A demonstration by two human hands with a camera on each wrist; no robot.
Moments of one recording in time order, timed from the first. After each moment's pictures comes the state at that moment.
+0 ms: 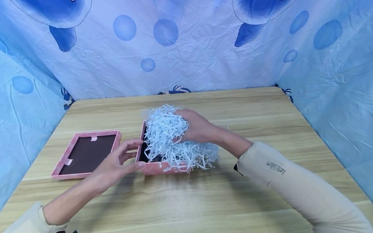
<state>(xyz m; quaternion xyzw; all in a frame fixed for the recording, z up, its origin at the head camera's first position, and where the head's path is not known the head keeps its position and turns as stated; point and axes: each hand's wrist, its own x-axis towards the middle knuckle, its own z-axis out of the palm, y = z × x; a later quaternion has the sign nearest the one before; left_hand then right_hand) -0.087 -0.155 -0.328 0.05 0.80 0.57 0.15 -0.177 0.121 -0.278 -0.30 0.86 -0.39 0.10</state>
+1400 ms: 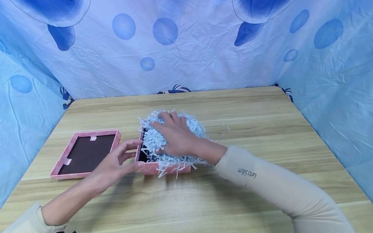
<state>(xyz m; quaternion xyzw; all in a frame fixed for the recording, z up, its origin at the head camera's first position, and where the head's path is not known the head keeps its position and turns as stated) -0.087 -0.155 -0.328 0.06 0.81 0.57 0.16 -0.162 0.071 -0.301 -0.37 0.92 -0.15 0.01</state>
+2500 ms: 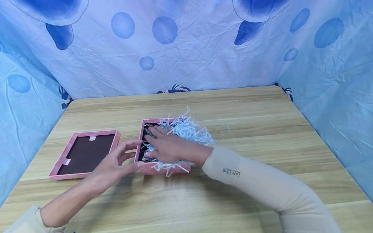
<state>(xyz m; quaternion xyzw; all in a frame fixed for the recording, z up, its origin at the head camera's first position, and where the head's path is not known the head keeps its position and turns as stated) -0.087 -0.155 -0.329 0.05 0.80 0.57 0.16 -0.163 0.048 -0.315 -0.39 0.90 -0.10 0.19</state>
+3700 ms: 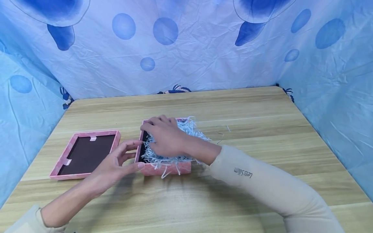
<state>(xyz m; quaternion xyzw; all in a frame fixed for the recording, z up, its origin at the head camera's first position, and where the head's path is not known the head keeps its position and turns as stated) -0.088 -0.155 -0.329 0.06 0.80 0.57 0.15 -0.159 0.054 -0.279 -0.39 0.90 -0.20 0.07</state>
